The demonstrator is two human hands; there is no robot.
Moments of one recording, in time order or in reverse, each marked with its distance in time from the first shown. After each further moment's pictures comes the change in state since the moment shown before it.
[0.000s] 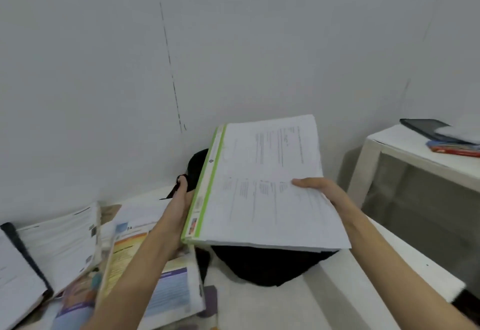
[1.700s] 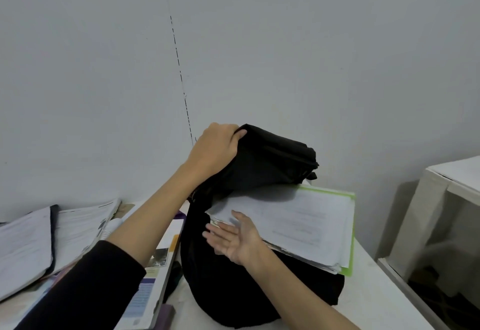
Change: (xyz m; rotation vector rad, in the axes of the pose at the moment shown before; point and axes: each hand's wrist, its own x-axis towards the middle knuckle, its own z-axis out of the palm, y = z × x) left_hand 0.059 0.074 0.163 1.554 0.517 0.959; right_hand 0.091 0.055 0.027 0.368 -0.091 0.453
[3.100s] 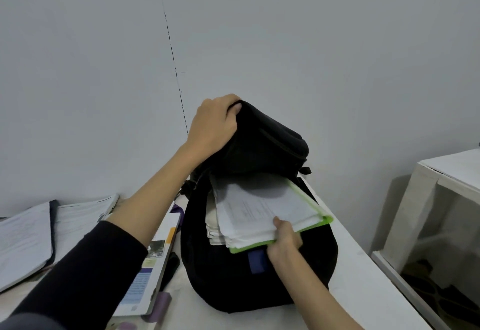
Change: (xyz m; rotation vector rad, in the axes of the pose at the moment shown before) left_hand 0.010 0.030 -0.019 -0.110 0.183 -0.009; right_hand -0.016 -0.023 -0.066 0.241 0.512 -0.430
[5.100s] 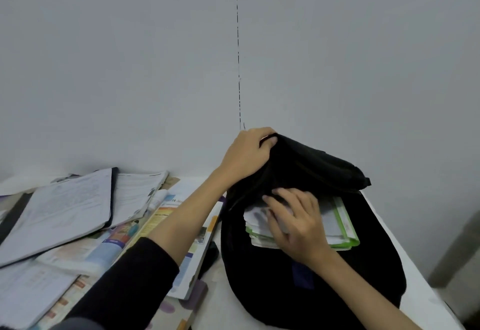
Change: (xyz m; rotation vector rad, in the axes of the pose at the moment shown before) left_hand -0.041 -0.068 0.012 -0.107 -0.186 -0.237; right_hand -0.006 0.010 0.040 -0.925 -0.690 -2.225
